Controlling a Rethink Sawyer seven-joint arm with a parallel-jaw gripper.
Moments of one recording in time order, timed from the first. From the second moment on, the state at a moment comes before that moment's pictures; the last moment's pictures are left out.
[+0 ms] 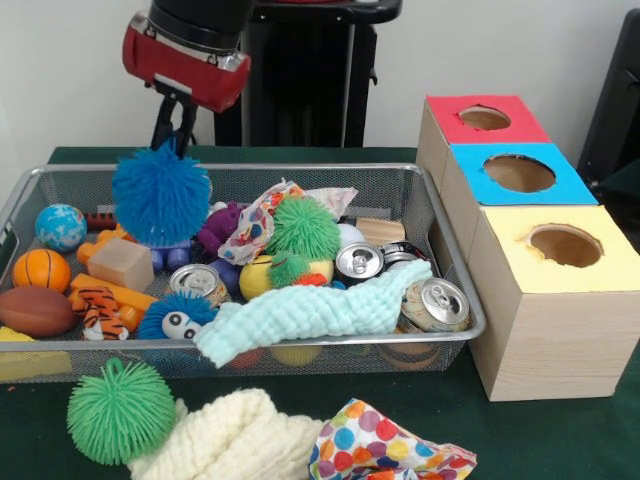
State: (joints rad) arm -0.18 -0.65 -0.32 1.53 -0.07 0.53 1.71
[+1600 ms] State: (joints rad) arm -0.18 -0.66 -0.30 1.53 -0.11 0.51 1.71
